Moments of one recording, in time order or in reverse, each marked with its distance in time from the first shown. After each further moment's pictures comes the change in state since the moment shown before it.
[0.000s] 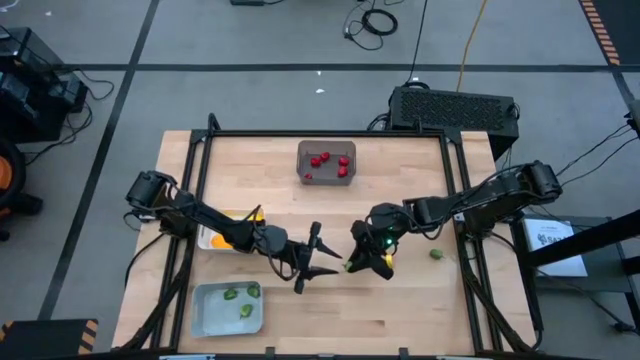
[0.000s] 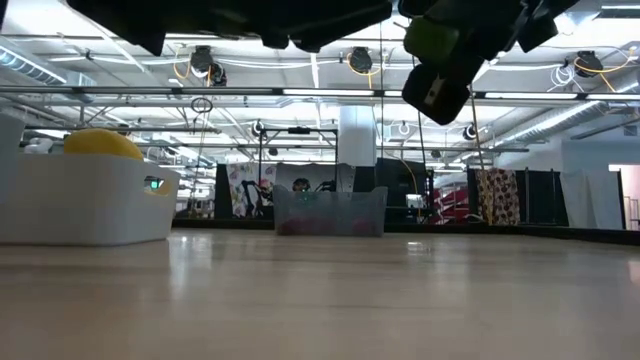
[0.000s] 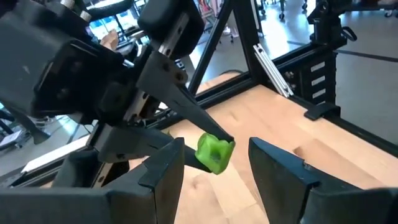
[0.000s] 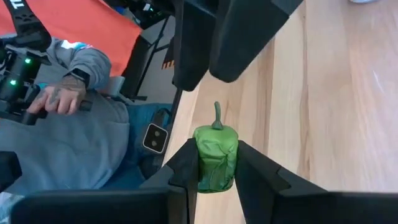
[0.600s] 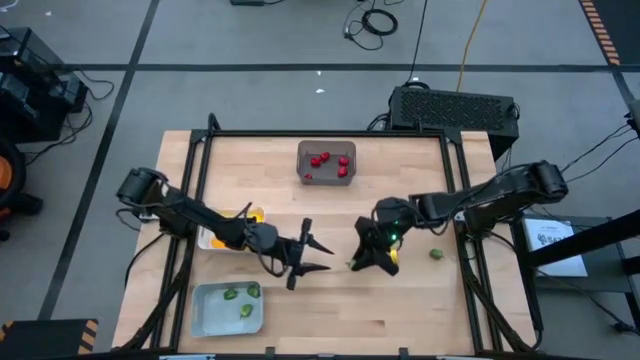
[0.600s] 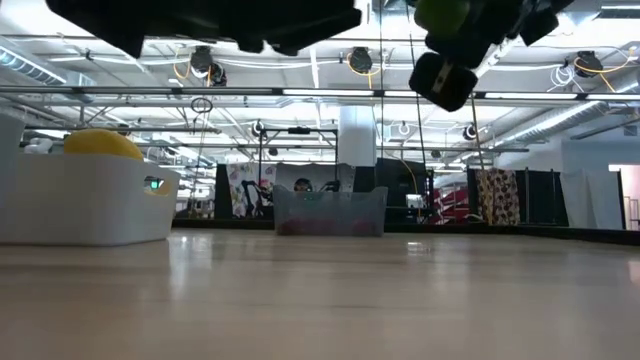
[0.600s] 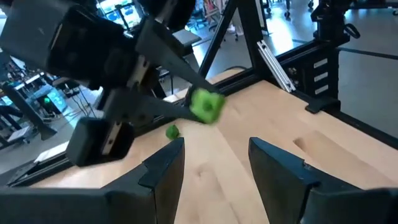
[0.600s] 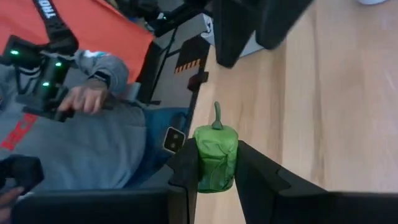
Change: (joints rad) left arm 0.000 -0.082 -0.094 0.015 -0.024 -0.003; right arm -0.026 -0.062 0.000 -0.030 -0.055 0.051
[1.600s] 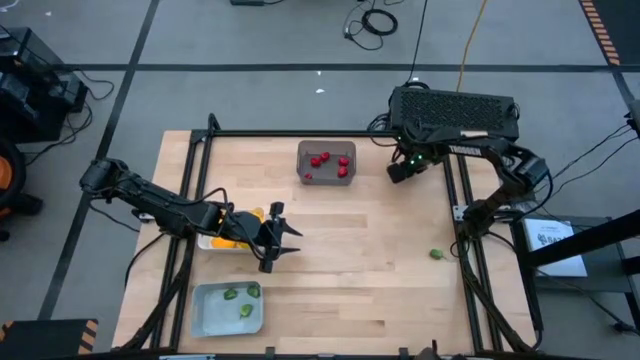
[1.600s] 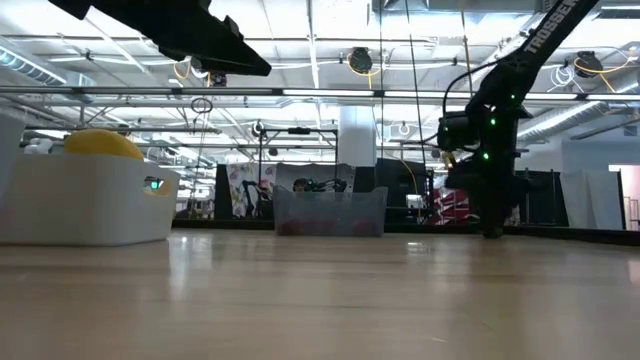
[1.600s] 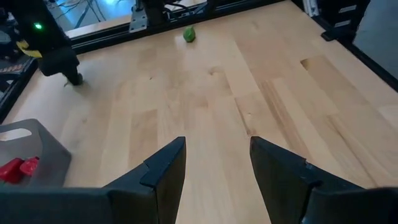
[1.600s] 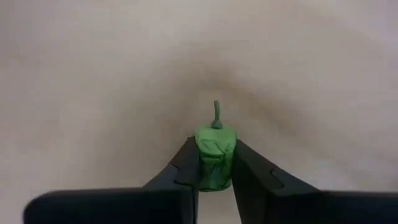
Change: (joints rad) left arm 0.016 -0.381 -0.056 -0.682 -0.113 -0.241; right arm -0.990 0.200 0.000 -0.702 0.536 -0.266
